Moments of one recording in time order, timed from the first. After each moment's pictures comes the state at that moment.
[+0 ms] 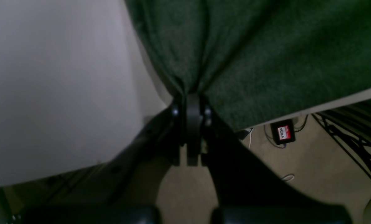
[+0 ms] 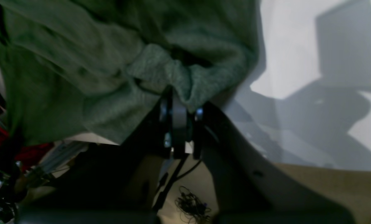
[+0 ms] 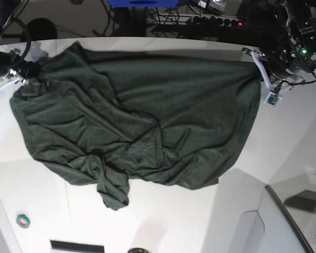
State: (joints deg) left arm 20.3 -12.4 -25.4 105.1 -12.2 -41.0 65.0; right arm -6.8 12.6 41.3 69.9 41.5 20.5 -79.1
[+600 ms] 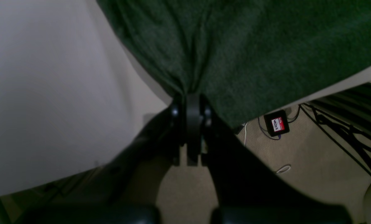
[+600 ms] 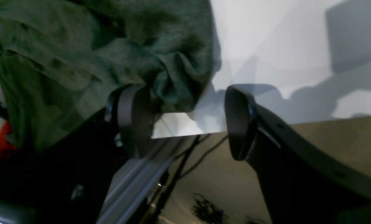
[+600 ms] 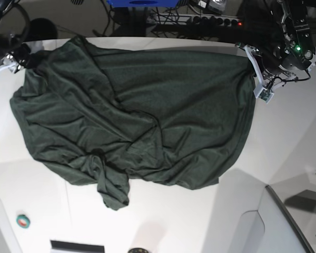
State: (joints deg) left arm 21.8 -12.2 -23.2 105.1 -12.1 -41.0 64.8; right arm -12.1 10.6 46.2 70.3 42.7 20.6 -76.5
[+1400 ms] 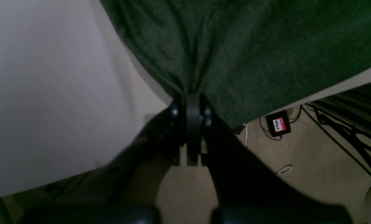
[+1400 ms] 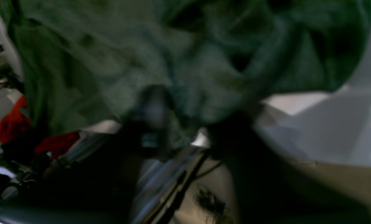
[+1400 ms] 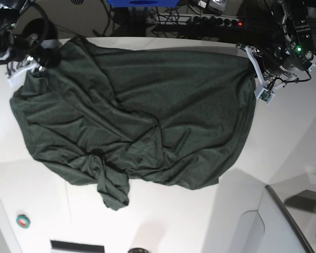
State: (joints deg) left arm 21.5 -12.5 -23.3 105.1 -12.1 -41.0 64.8; right arm -11.8 6.1 40.7 70.6 43.2 21.0 -76.3
